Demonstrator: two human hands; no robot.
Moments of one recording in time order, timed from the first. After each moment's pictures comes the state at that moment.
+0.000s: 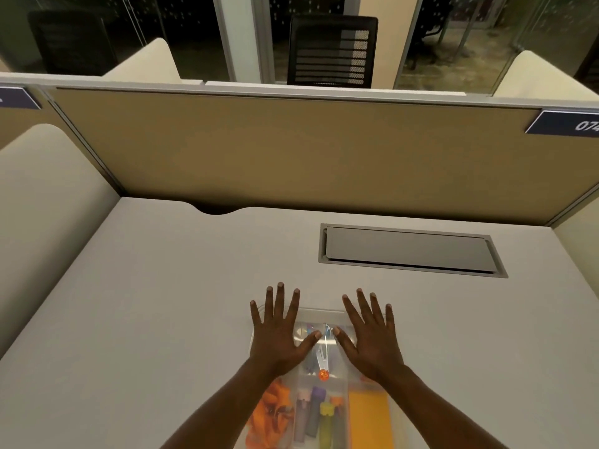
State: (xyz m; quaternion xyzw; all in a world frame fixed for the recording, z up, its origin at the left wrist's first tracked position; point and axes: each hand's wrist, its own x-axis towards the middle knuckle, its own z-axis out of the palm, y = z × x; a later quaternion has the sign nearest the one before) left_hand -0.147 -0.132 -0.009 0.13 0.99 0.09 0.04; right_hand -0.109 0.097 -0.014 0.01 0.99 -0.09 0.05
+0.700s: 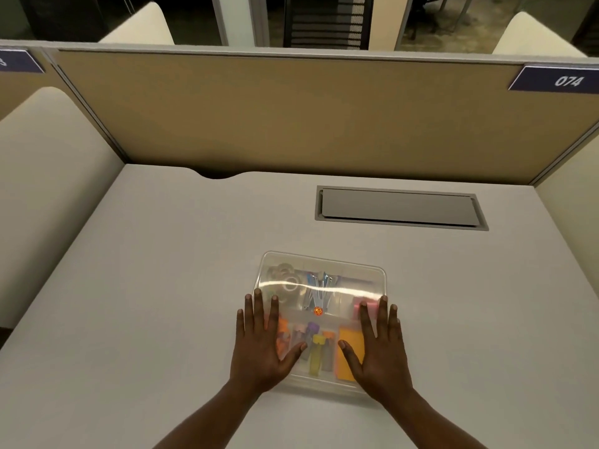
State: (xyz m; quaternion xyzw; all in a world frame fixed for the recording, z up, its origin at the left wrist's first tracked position) left_hand -0.008 -0.180 -0.015 0.13 0.98 0.12 0.03; right_hand 0.045 0.084 -0.010 0.06 0.99 -0.14 0.01
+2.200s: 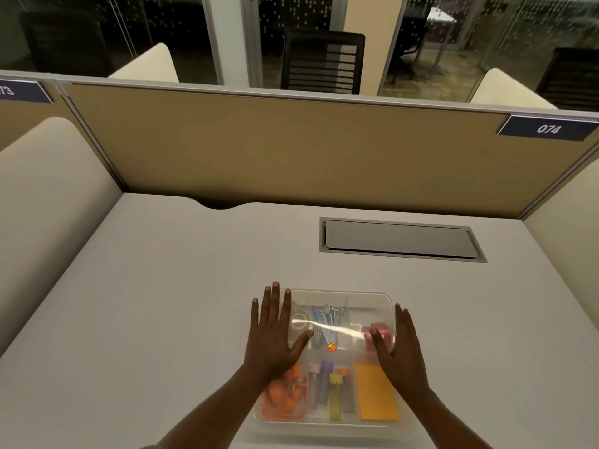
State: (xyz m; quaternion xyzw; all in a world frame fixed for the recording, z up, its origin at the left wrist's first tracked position) left_hand -0.098 -0.175 -0.004 0.19 0.97 0.15 -0.03; right_hand -0.019 0.094 -0.001 0.20 0.92 -0.32 -0.05
